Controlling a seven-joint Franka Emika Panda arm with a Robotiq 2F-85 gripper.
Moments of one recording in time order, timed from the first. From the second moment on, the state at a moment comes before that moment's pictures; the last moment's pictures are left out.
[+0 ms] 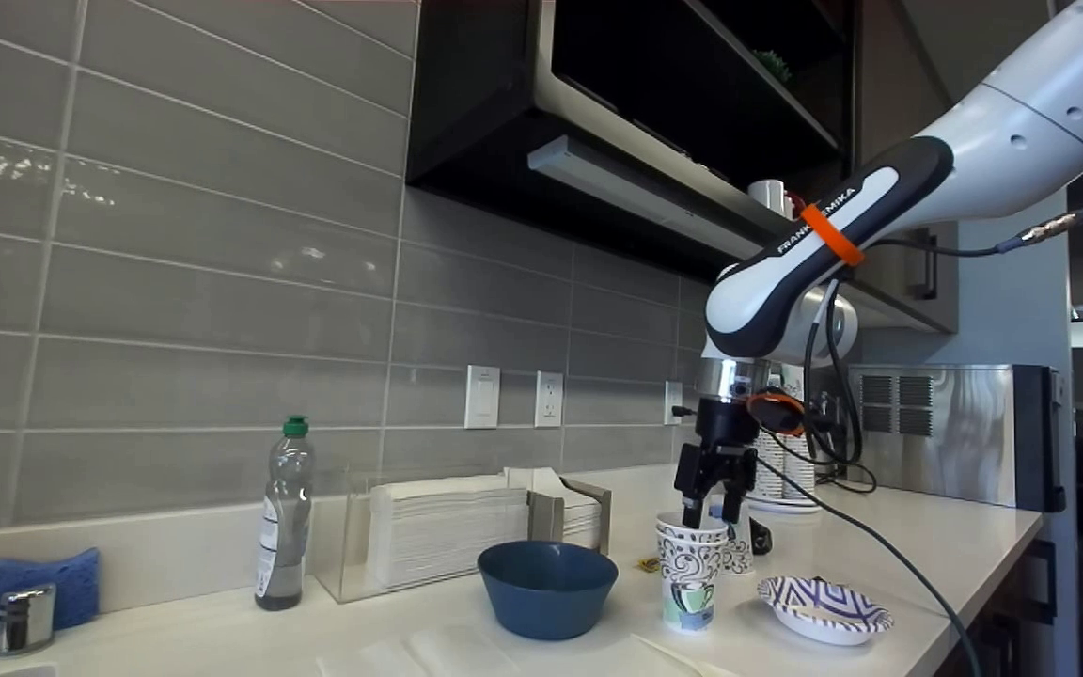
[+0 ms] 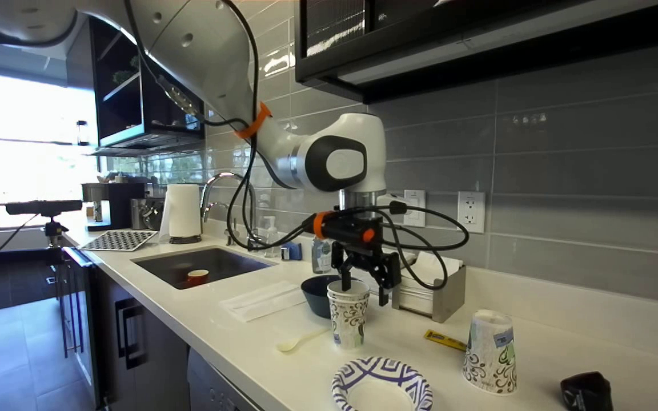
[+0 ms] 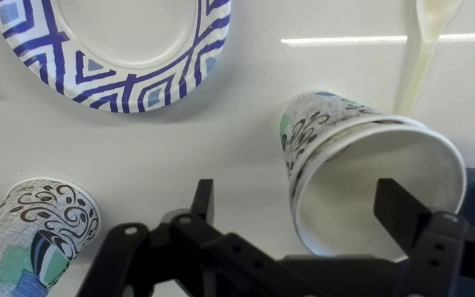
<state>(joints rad) -0.10 0.12 -0.09 -2.10 0.07 2.33 -0.18</state>
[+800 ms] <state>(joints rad) -0.10 0.17 -0.08 -2.10 0.10 2.34 -0.18</state>
